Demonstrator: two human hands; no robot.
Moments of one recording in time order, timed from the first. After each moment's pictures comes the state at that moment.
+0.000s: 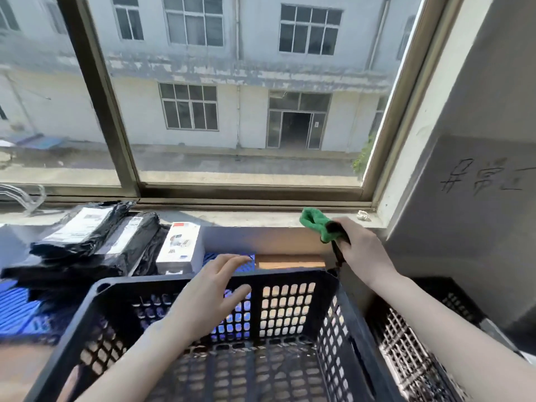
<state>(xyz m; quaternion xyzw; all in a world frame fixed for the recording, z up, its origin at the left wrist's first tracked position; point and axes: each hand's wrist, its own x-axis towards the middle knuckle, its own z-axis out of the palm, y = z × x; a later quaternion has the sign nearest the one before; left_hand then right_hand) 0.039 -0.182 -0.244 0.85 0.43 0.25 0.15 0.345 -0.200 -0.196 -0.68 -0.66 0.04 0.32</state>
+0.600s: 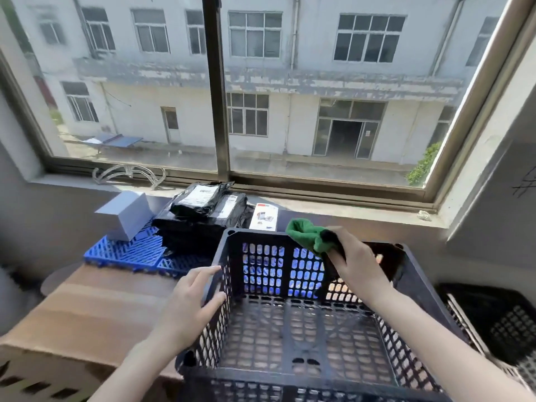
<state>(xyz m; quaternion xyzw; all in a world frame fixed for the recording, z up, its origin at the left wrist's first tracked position) -0.185 -0.342 -0.251 0.73 0.59 0.31 0.16 0.134 -0.317 -0.184 -0.54 -0.75 0.10 0.38</state>
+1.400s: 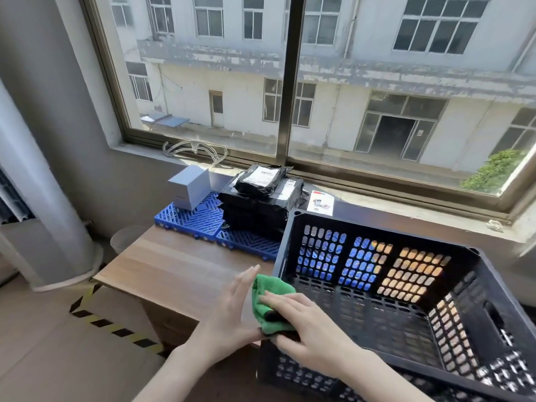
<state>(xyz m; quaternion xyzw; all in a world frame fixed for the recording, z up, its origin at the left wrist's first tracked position) -0.257 -0.407 -0.283 0.72 0.55 0.32 0.27 -0.049 -0.391 -0.256 -0.36 -0.90 0.19 0.15</state>
